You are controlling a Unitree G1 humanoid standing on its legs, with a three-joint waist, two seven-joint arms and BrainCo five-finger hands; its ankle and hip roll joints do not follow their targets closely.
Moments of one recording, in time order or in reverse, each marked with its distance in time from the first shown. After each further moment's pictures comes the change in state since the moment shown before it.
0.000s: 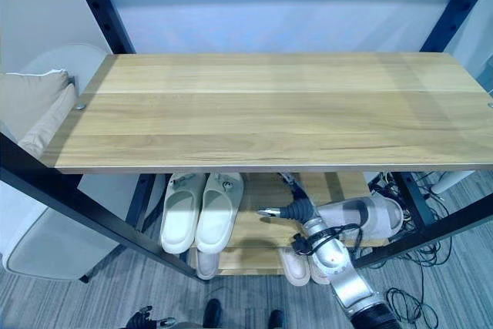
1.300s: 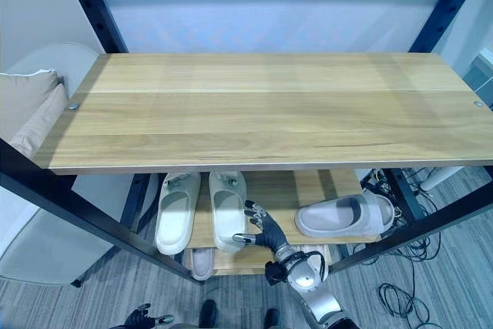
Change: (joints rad) left arm -0.023 0.009 -0.004 0.024 -0.020 0.004 0.001; right arm -0.001 0.197 0.302 0.171 0.537 0.043 0.205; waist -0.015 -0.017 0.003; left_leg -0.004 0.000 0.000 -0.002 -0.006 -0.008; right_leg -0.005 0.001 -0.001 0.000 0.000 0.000
